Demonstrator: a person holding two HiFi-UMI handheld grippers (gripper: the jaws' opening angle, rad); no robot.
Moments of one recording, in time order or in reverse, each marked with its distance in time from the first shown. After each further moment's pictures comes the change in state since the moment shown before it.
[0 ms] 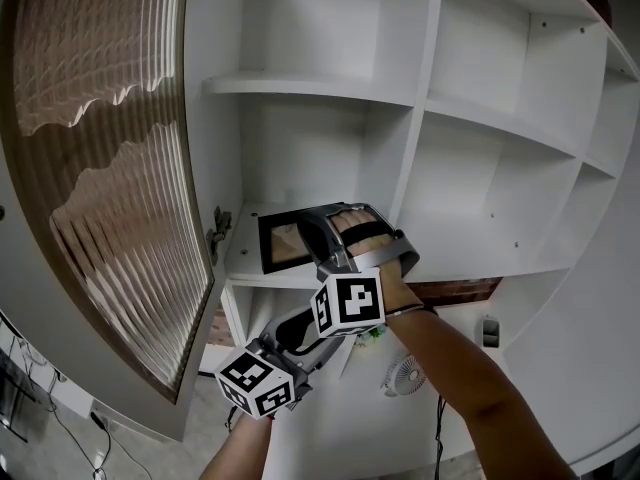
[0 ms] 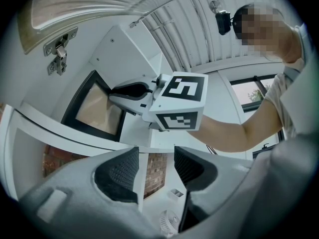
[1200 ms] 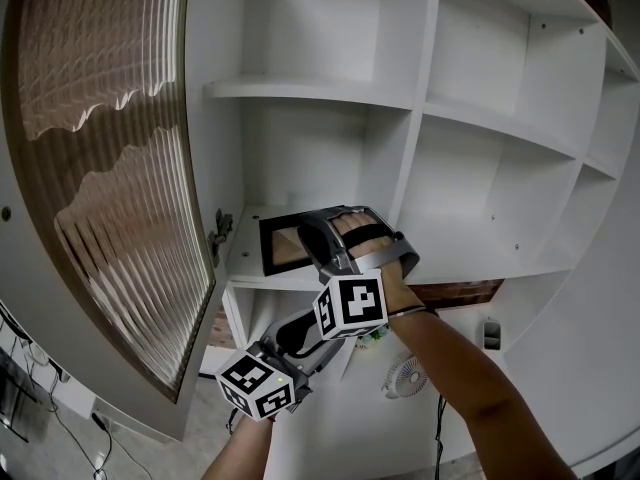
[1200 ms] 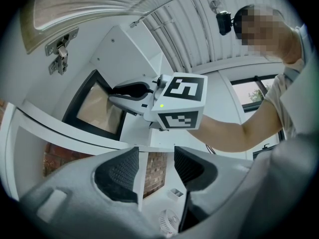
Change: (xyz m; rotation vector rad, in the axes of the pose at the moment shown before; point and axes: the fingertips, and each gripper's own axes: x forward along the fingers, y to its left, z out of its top) left arm -0.002 -0.001 -0.002 -0.007 0.003 0.005; right arm -0.002 0.003 0.002 0.011 -0.026 0.019
